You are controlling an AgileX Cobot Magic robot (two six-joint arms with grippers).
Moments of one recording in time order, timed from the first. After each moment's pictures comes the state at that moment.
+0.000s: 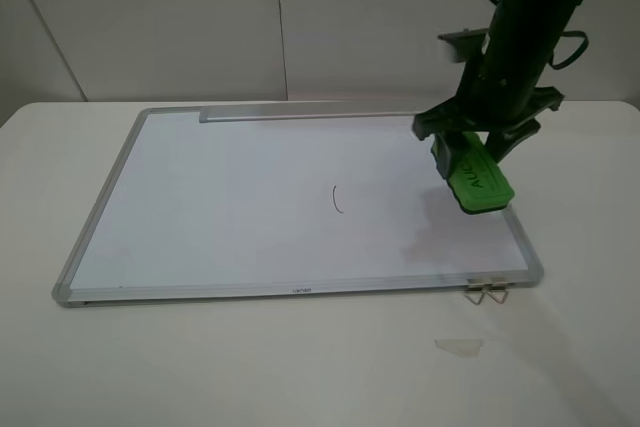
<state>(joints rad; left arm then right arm) -0.01 -0.01 -0.50 -0.01 1.06 -0.04 0.35 1.84 -1.32 -0.07 1.06 0.11</state>
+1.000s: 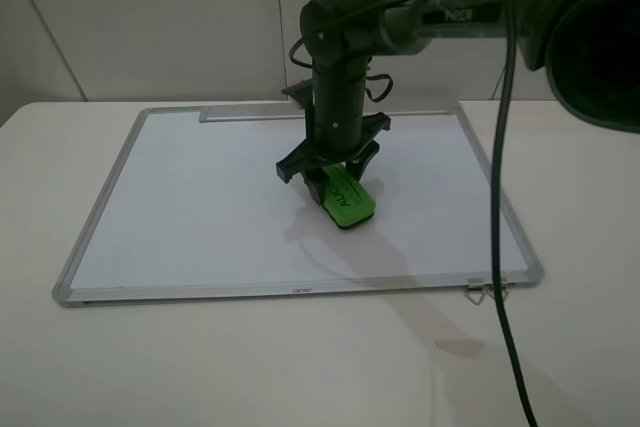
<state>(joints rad) -0.01 -0.01 -0.50 -0.01 1.06 -0.04 0.61 2.37 -1.86 -0.07 1.13 0.06</state>
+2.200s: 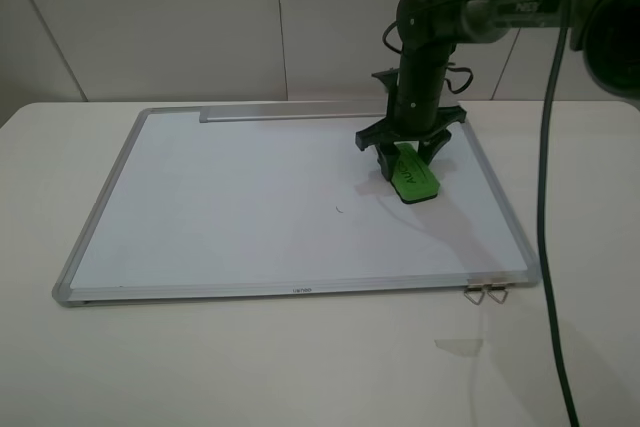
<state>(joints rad) -0.01 -0.01 -0.50 -0.01 1.06 -0.04 0.34 2.42 -1.89 -0.08 1.17 0.06</state>
